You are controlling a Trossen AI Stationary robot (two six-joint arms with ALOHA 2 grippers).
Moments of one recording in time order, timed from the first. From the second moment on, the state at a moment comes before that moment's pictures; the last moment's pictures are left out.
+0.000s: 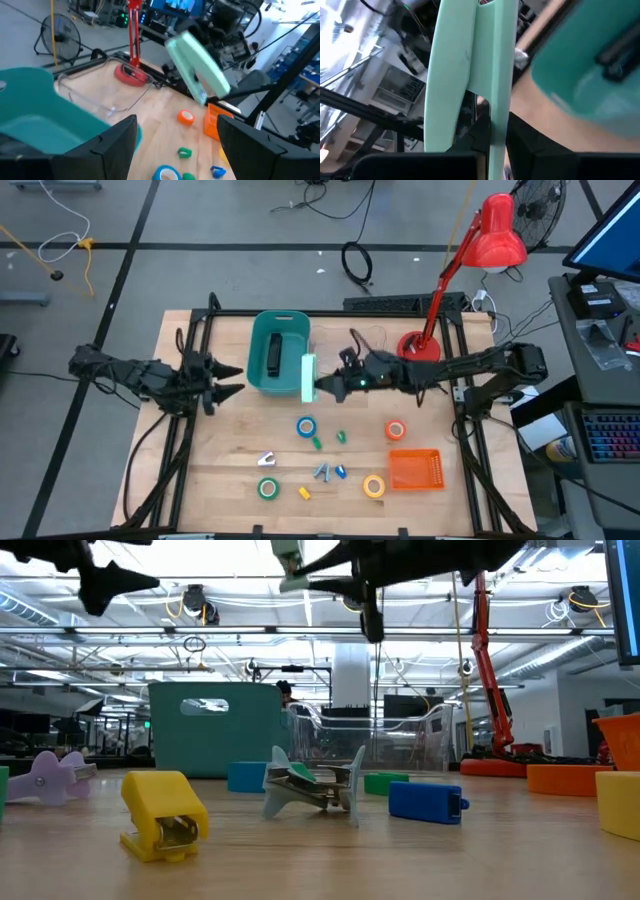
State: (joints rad) left arm -0.34 0.39 0.47 -0.22 -0.53 -0.47; right arm -0.03 1.54 0.96 0.41 -0.03 0.93
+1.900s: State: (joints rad) left arm -0.02 1.42 1.06 0.24 -0.75 -0.16; right arm -0.13 1.54 0.96 0.57 0.37 0.01
